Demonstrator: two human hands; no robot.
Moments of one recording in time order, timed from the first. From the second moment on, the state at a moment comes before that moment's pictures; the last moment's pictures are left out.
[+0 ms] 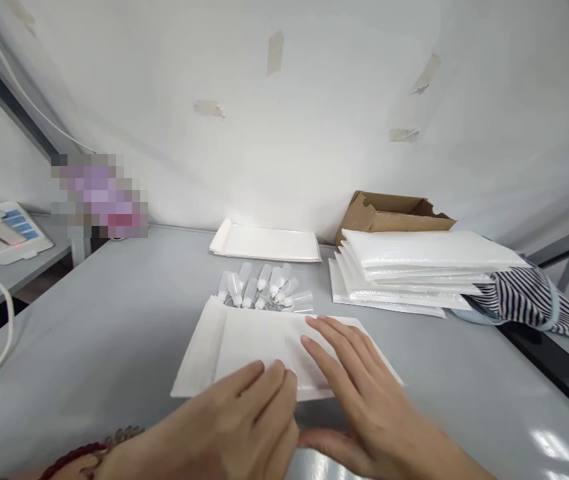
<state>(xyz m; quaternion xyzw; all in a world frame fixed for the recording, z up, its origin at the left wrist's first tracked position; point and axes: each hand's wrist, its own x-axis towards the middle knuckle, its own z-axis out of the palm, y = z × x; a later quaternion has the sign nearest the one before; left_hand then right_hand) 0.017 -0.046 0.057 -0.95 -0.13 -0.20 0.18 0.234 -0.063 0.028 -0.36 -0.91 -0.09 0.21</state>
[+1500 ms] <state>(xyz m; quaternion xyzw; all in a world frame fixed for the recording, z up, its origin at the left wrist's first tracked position) 0.024 -0.001 0.015 -0.48 -0.36 -0.09 -0.80 0.230 -0.057 0.004 -0.46 -0.88 0.08 0.10</state>
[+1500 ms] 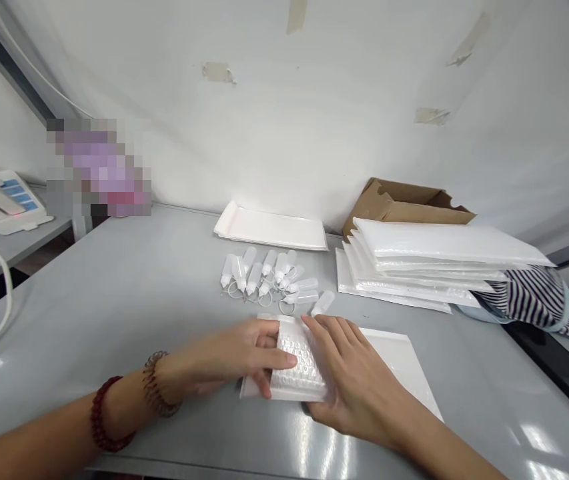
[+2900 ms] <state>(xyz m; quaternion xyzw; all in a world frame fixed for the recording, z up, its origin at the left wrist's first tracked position) 0.026 -0.006 -0.016 -0.88 -0.39 -0.12 -0.23 0.304 -0.038 0.023 -0.56 -0.82 0.15 0.00</state>
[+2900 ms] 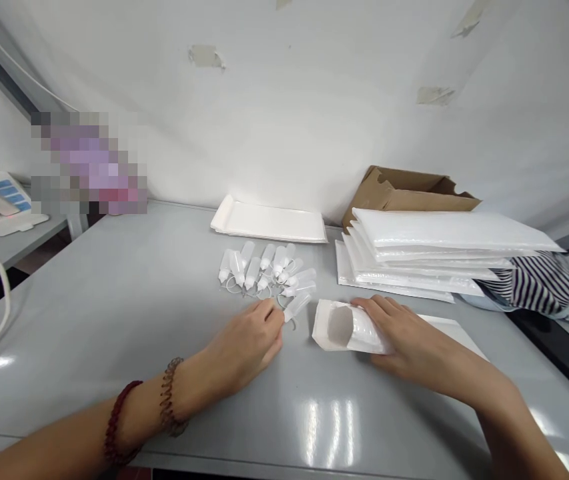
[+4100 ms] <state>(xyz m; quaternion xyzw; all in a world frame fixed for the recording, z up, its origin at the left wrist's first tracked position) 0.026 -0.034 0.006 -0.81 -0.38 -0.27 -0.36 0.226 -0.062 0.001 -0.46 -0.88 0.07 0.11</state>
